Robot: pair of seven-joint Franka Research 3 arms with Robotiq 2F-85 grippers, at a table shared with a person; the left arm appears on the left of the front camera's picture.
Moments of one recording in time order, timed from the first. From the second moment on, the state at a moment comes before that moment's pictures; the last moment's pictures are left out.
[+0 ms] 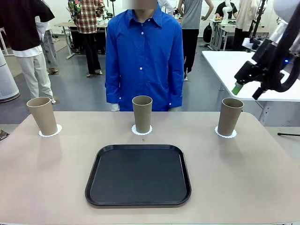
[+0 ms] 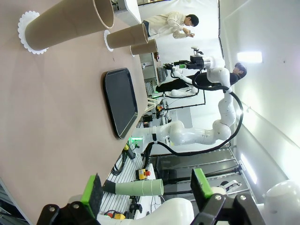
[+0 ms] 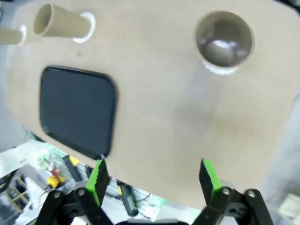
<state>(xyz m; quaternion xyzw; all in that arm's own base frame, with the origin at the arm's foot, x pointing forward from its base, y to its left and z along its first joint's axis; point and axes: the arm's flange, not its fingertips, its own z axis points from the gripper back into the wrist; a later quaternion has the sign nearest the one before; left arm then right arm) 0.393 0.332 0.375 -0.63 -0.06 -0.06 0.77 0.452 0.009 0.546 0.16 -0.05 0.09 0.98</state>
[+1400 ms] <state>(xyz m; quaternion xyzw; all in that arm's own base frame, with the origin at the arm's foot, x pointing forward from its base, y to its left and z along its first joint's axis) 0.393 0.332 0.375 -0.63 -0.06 -0.06 0.77 0.426 -0.181 0.510 0.45 -0.04 -0.06 0.89</state>
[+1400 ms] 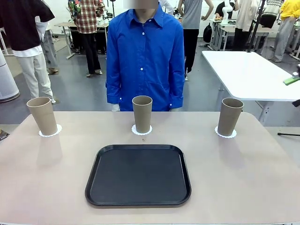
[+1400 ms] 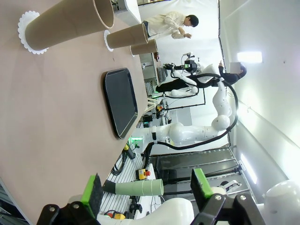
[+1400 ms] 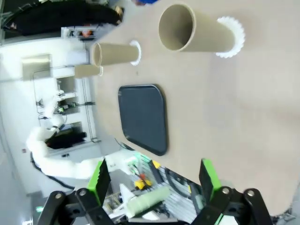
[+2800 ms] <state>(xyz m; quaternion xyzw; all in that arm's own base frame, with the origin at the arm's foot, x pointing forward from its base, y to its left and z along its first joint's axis) 0.393 0.332 0.375 -0.63 -0.06 -0.06 0.77 0.395 -0.223 0.386 0.62 -0.04 -0.01 0.78</state>
